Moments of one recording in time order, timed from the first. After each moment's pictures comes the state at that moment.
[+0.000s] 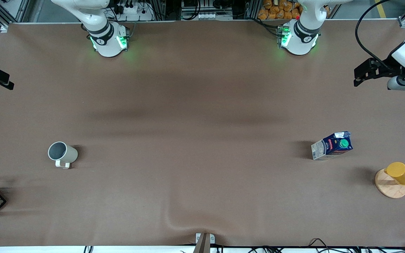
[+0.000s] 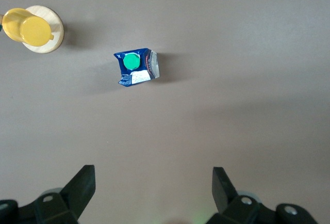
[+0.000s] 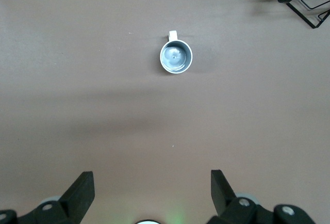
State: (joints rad) left arm 0.06 -0.06 -0.15 -1.61 0.01 1.53 0.04; right arm -0.11 0.00 -0.01 -1.51 -0.02 1.44 -0.09
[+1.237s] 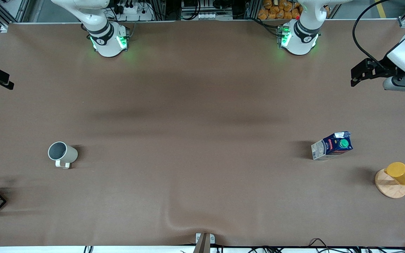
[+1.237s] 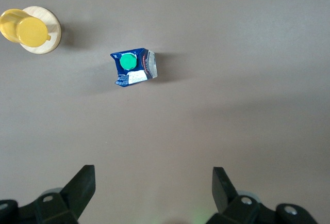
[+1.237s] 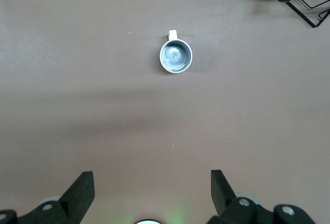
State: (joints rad) left arm 0.06 -0.06 -0.16 -1.61 0.01 1.54 0.04; right arm -0.11 0.00 -0.01 -1.51 -0.02 1.44 -0.09
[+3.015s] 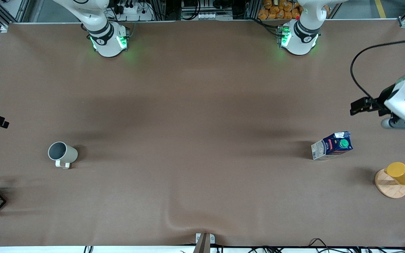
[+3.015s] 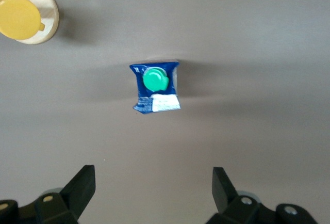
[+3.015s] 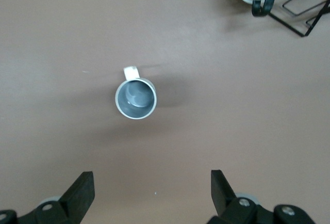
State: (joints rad) left arm 0.17 0.11 -0.15 -1.73 0.01 1.77 0.03; right arm -0.23 0.25 -0.03 -1.51 -0.04 1.69 -0.08
